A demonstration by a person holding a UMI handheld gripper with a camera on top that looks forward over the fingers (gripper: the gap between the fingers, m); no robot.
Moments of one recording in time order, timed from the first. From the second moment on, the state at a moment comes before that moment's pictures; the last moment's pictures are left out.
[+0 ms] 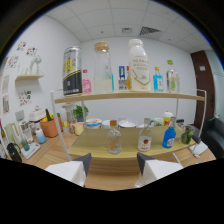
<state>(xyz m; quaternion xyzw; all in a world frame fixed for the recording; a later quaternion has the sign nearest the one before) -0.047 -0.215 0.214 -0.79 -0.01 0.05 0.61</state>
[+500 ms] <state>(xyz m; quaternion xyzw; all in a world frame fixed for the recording) -0.053 -0.108 0.183 -0.82 -0.01 0.02 0.57</state>
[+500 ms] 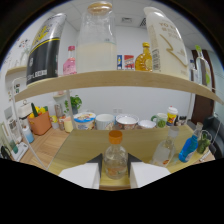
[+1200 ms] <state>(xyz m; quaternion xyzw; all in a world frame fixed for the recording) -0.064 -0.188 0.239 -0.80 -0.02 0.04 0.60</state>
